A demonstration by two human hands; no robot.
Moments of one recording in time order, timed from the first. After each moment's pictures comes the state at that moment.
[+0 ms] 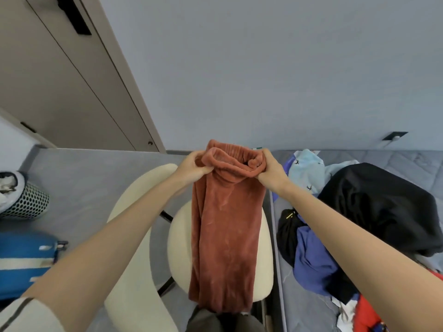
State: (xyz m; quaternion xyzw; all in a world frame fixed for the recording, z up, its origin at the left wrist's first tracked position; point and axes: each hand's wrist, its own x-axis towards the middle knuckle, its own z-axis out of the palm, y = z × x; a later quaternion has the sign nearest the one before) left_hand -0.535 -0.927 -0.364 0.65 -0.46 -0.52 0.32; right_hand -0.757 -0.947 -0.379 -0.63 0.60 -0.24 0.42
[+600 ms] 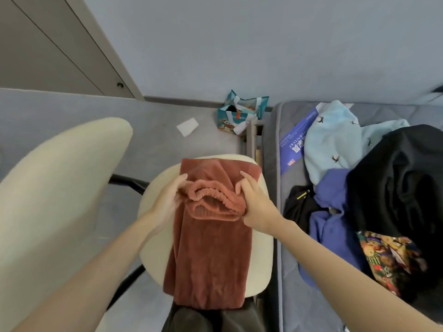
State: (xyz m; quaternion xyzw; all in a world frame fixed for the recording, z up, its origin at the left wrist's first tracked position) left_hand -0.542 -0.894 -0.608 0.64 -0.18 -0.67 0.34; right_hand -0.776 -0.911 -0.595 -0.74 0.50 -0.03 0.44
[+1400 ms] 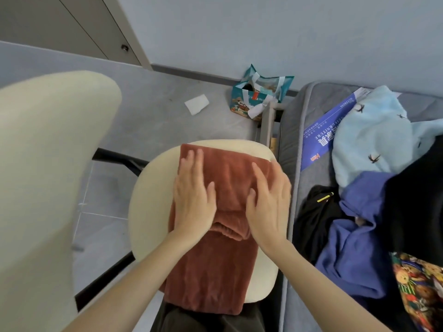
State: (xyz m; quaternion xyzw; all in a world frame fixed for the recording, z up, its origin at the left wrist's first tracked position) left_hand -0.607 -0.870 -0.655 0.78 -0.54 -0.23 0.20; right_hand -0.756 -0.893 -0.649 -0.72 0.66 -0.15 0.18
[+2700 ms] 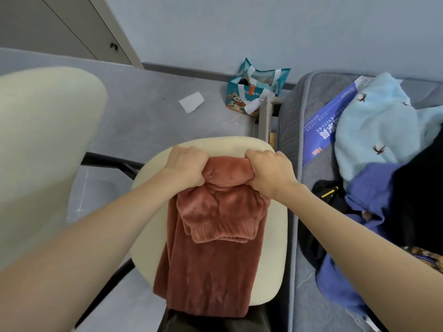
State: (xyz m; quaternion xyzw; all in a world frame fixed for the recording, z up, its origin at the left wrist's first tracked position) left_hand -0.563 -0.965 -0.660 0.61 -0.74 -0.21 -0.20; right_hand -0.757 -0.980 -0.659 -0.83 0.52 0.12 0.19
